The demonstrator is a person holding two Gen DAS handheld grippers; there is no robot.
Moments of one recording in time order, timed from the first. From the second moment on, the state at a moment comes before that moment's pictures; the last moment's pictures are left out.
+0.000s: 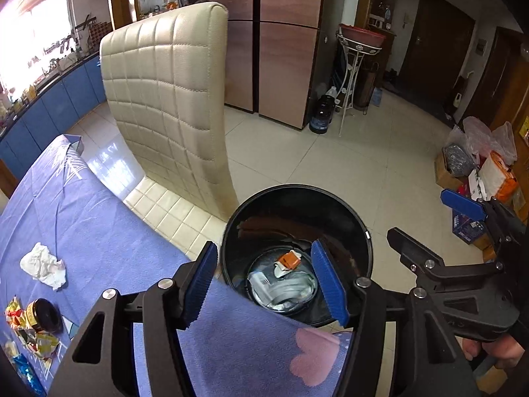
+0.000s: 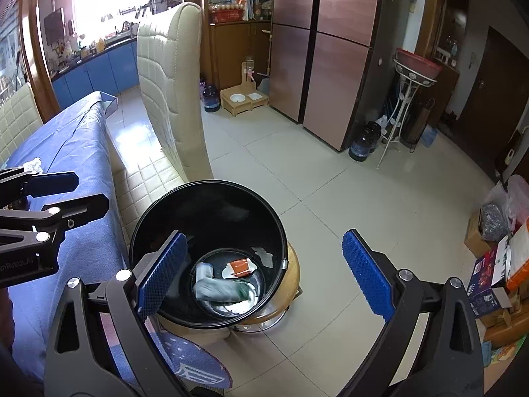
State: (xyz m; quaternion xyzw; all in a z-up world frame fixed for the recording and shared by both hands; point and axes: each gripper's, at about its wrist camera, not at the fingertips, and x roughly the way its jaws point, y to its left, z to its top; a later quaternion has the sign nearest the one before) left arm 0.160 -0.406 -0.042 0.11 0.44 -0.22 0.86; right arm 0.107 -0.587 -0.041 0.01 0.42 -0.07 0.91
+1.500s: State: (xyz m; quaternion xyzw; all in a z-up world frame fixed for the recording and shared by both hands) left arm 0.037 0.004 -0.044 -0.09 0.45 0.20 0.87; right arm 0.131 -0.180 -0.030 -0.16 0.36 0.31 0.87
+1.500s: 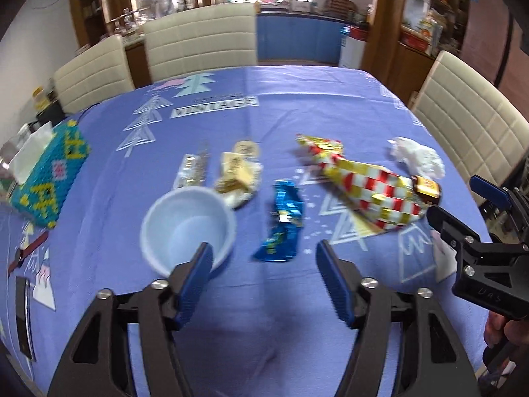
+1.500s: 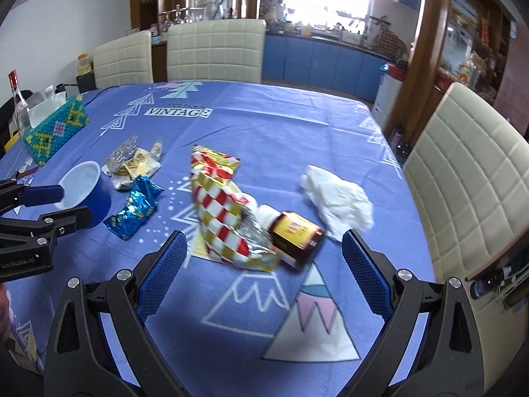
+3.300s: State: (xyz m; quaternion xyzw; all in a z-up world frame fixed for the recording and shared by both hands) left arm 0.047 0.001 -0.045 -0.03 0.41 0.18 0.89; right arm 0.127 -0.146 -0.047 -0.21 0.37 0.34 0.84
